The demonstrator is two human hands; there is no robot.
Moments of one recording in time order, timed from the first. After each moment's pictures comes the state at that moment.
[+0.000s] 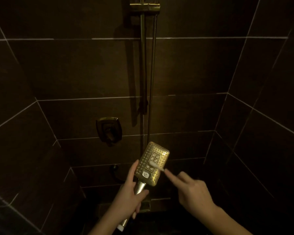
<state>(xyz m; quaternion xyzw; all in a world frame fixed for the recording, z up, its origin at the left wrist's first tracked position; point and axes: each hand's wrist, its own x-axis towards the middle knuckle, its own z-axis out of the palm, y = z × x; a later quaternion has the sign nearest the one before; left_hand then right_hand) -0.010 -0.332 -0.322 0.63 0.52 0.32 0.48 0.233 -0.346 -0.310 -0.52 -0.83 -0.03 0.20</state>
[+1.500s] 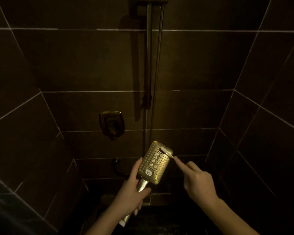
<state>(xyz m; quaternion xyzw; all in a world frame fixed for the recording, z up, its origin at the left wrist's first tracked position) -0.008 -0.331 -0.337 0.63 0.52 0.31 0.48 0.242 -0.328 -0.315 -0.59 -0.77 -0.02 0.23</state>
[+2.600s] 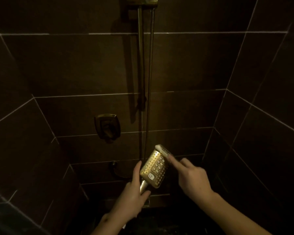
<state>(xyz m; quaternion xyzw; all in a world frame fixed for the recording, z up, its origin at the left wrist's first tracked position) 0.008 -0.328 -0.343 0.68 0.59 0.22 0.38 0.241 -0.324 -0.308 -0.58 -0.78 -0.05 0.20</state>
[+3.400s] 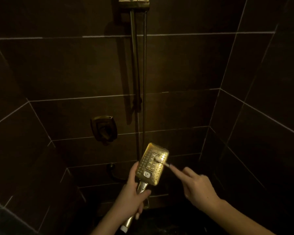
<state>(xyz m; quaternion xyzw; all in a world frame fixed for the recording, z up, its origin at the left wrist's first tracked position) 0.009 -0.335 -0.332 0.65 0.50 0.30 0.50 0.270 -0.347 -0.319 -0.56 -0.81 0.01 0.15</state>
